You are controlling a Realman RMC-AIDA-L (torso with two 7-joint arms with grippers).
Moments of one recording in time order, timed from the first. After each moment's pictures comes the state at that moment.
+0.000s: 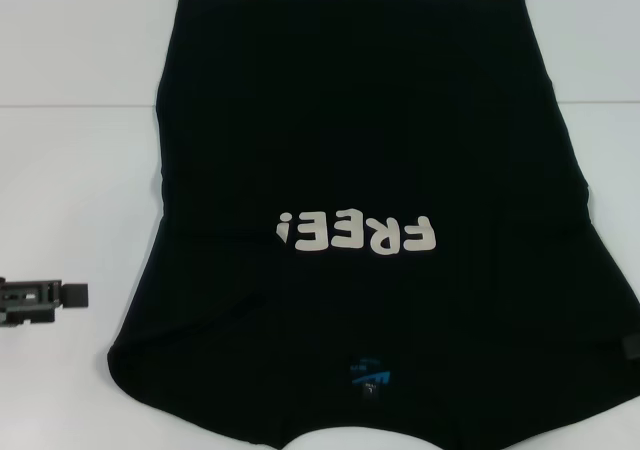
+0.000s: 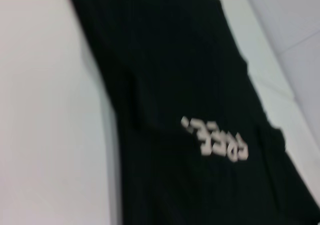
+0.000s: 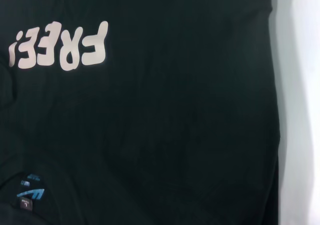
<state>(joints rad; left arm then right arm) -0.52 -1.96 0.20 0.90 2.55 1.87 -2.22 0.60 1.87 -0.63 -0.73 -2.60 -1.62 2.41</state>
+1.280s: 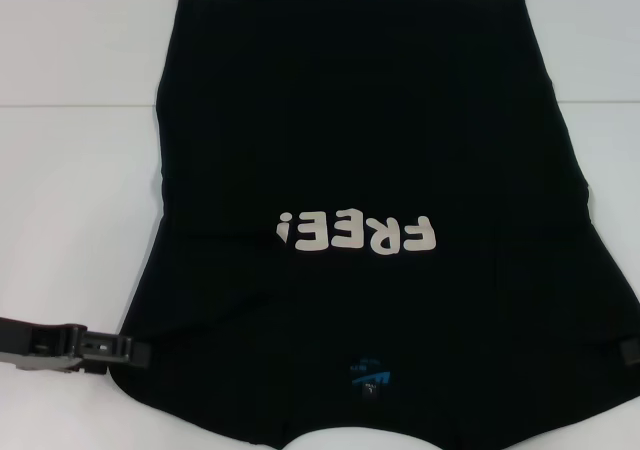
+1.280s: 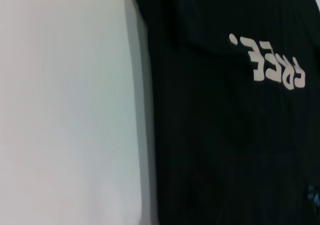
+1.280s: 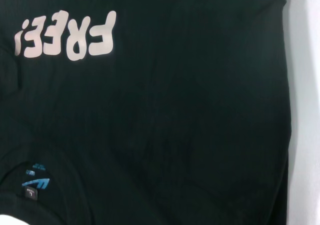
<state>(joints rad) -0.57 -1.99 0.41 0.74 2.64 1.66 -2.26 0.60 1.87 -0.64 -0.73 -2.60 -1.64 2.40</state>
